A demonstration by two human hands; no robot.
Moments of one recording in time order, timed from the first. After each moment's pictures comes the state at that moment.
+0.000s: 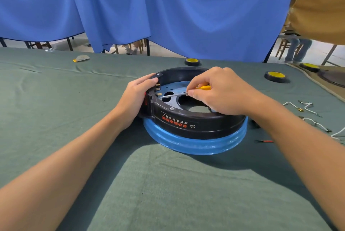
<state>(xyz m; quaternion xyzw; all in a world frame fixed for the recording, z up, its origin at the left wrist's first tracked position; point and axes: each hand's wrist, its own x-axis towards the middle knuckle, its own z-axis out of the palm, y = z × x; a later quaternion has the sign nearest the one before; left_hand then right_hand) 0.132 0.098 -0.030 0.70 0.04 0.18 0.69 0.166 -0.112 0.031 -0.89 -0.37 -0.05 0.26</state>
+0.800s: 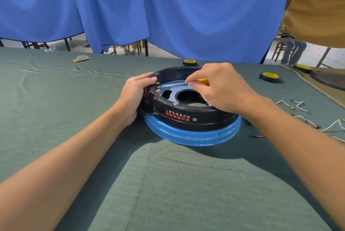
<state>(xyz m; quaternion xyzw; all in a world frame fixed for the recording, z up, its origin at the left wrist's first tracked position) 0.124 0.090 -0.020 0.66 0.08 0.18 0.73 0.164 -0.112 0.027 -0.89 -0.36 -0.17 0.23</state>
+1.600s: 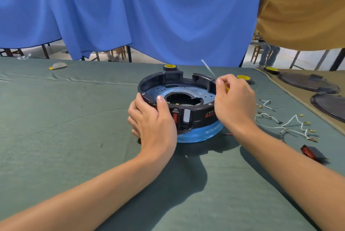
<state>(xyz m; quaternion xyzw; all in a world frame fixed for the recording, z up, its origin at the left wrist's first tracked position) 0.090 -0.039 -0.040 0.74 0.23 0.35 0.52 0.164 -0.168 -0.009 -0.87 -0.06 -0.32 0.37</state>
